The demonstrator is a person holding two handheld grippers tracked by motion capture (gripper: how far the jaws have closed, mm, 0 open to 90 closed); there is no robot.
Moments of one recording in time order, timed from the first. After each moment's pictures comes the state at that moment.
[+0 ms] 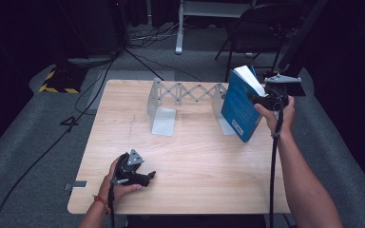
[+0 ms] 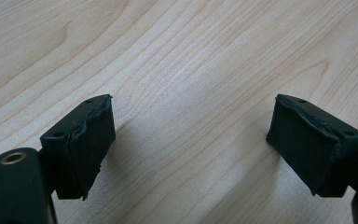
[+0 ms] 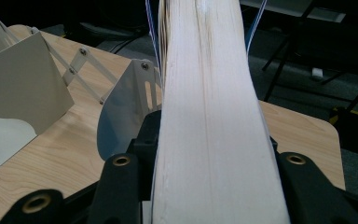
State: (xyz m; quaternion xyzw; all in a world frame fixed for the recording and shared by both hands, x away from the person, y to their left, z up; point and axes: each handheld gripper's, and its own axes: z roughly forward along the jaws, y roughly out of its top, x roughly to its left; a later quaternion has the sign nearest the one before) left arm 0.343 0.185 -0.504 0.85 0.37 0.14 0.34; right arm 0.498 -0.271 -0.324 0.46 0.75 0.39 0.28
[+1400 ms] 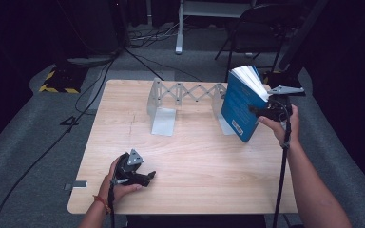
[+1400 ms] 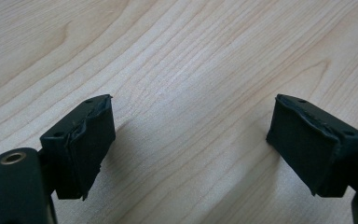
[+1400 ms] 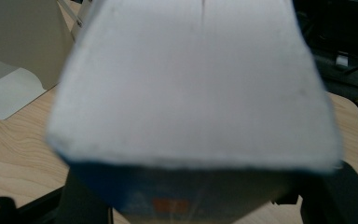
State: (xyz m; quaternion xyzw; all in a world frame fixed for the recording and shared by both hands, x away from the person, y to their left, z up) left arm 0.343 0.185 -0.504 0.85 0.37 0.14 0.34; right arm 0.485 -0.294 -0.352 0.44 0.78 0.38 0.25
